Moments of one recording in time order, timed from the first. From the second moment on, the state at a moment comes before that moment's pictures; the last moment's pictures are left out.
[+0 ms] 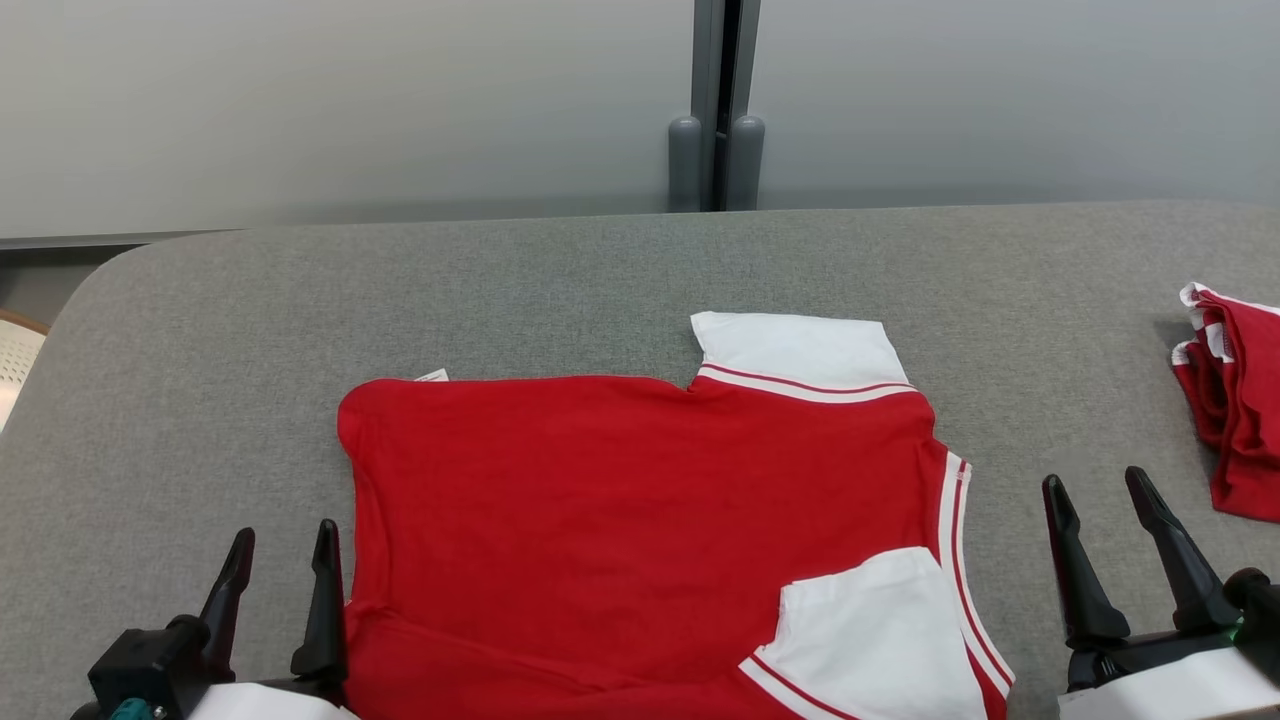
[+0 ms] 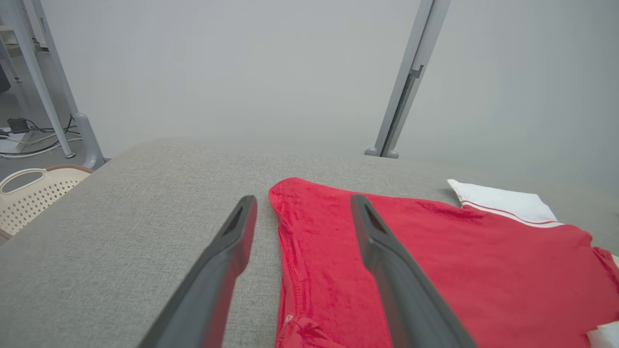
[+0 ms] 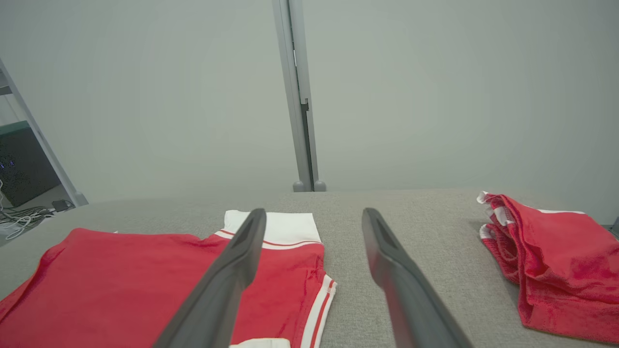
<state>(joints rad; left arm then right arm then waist) 0.13 0.27 -0.18 -0.03 -0.49 0.17 -0.13 0.12 -0.16 0.04 -0.08 0.29 0.13 -0.07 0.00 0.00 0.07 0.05</state>
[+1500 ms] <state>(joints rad) -0.74 0.23 -0.27 1.03 -0.63 -0.12 -0.01 -0.09 -0.13 0.03 -0.01 0.31 0.13 -0.06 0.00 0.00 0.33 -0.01</state>
